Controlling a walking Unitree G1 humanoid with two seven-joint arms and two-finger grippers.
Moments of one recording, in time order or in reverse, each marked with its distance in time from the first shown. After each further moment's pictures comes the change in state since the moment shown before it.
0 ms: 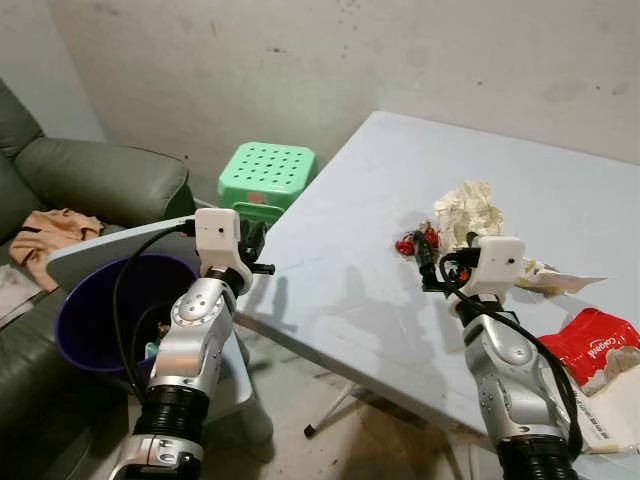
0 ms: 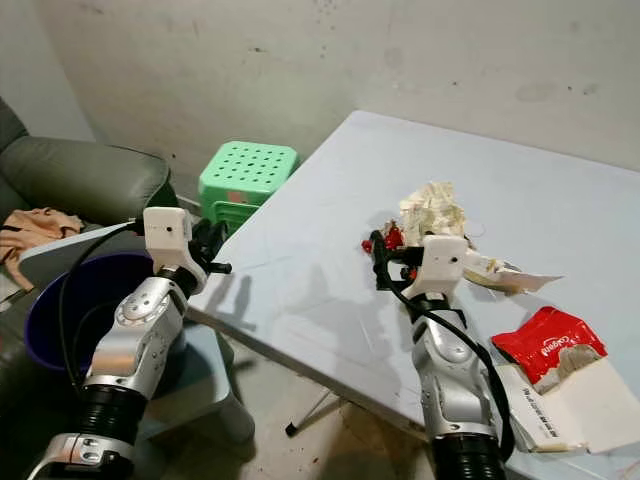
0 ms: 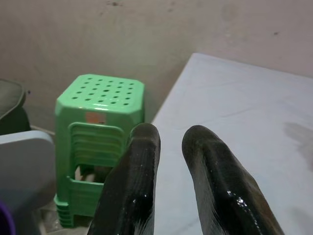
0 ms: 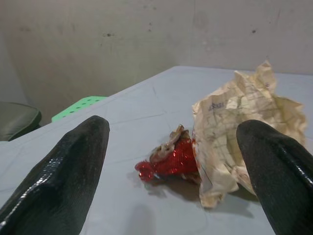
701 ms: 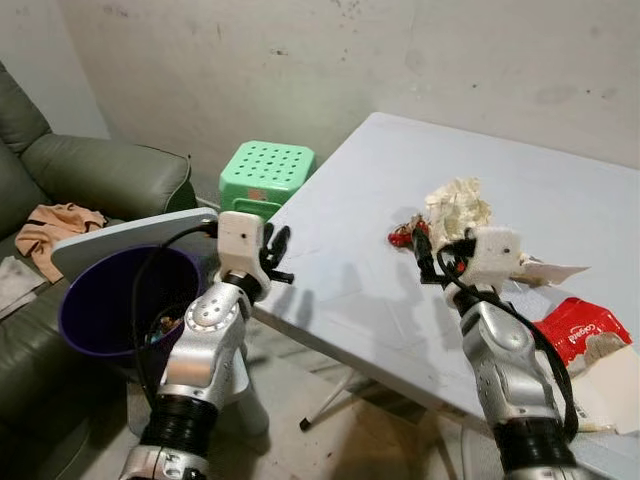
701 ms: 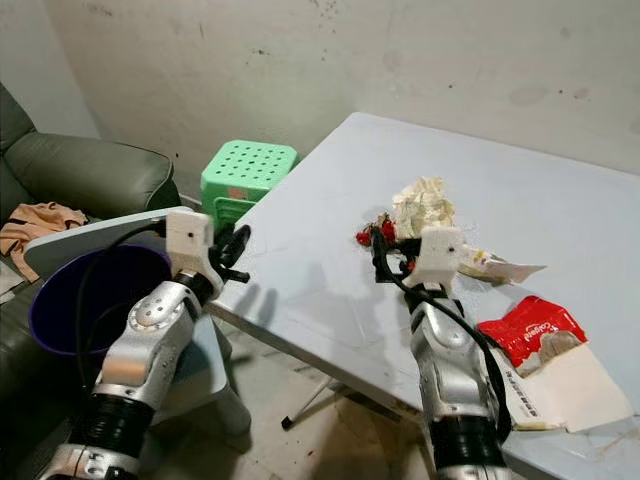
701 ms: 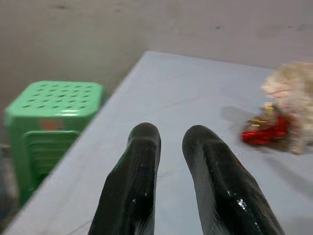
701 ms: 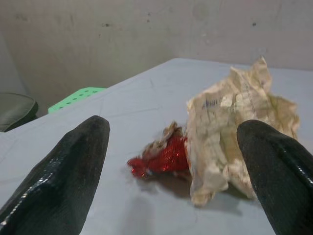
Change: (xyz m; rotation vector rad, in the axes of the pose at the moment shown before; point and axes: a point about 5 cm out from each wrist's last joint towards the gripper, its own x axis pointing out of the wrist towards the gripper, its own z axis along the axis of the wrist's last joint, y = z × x) left arm -0.007 -0.037 0.001 0.039 -0.008 -0.197; right arm 0.026 -0.003 0.005 -0.027 0.040 -0.015
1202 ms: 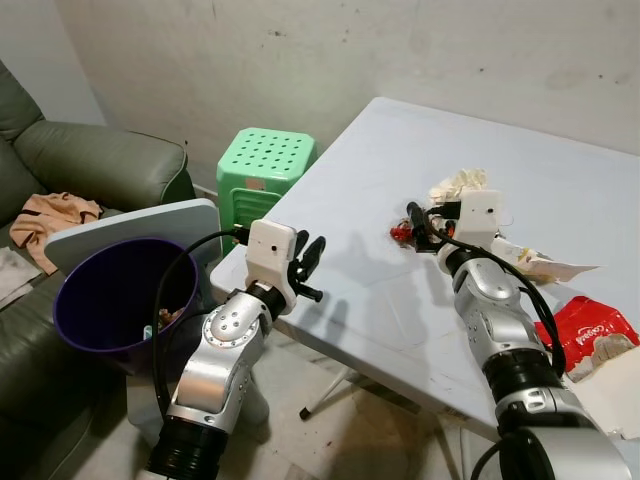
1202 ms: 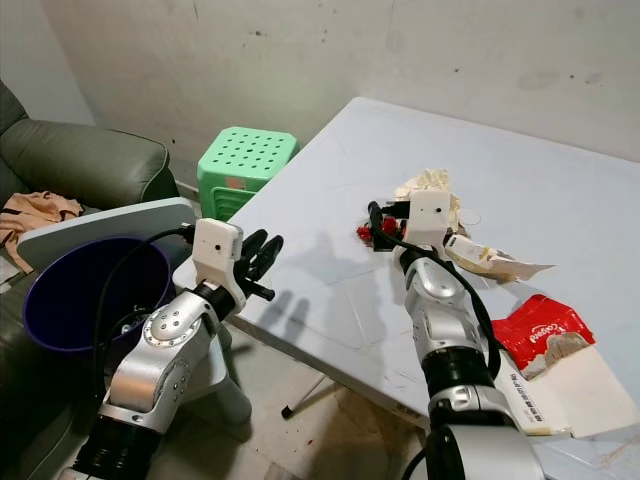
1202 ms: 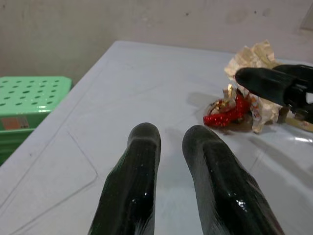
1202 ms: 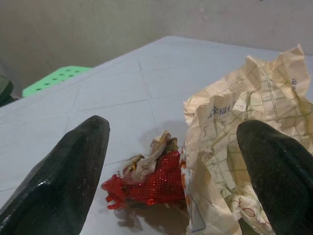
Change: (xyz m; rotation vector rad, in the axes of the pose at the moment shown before) left arm -0.012 -0.025 0.004 0.025 -0.001 -0.094; right arm 0.043 0.002 0.008 -0.041 0.063 -0.040
